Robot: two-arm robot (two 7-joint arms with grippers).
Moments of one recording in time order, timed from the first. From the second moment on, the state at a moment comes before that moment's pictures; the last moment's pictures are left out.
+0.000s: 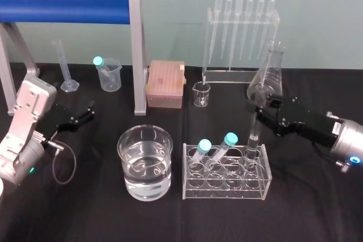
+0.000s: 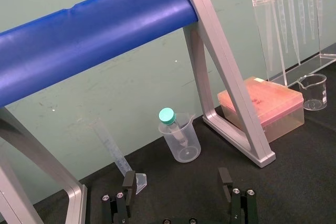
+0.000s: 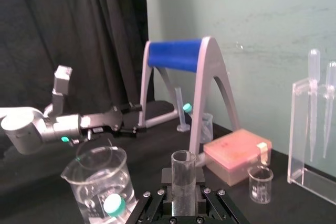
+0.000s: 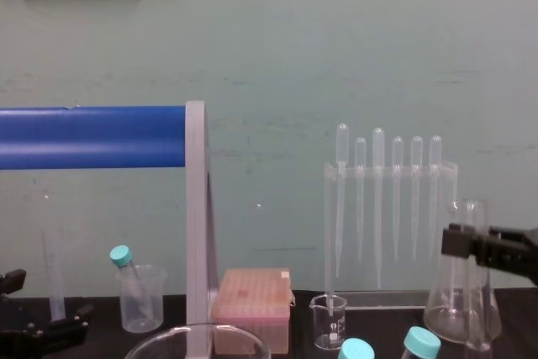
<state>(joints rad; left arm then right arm) -0.20 0.60 0.45 -1.41 -0.25 -0.12 0.03 0.32 0.63 -0.42 -1.37 0.77 -0.06 0.84</state>
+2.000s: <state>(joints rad) -0.20 0.60 0.45 -1.41 -0.25 -0.12 0.03 0.42 0.56 -0.42 -1.27 0.73 -0.17 0.81</state>
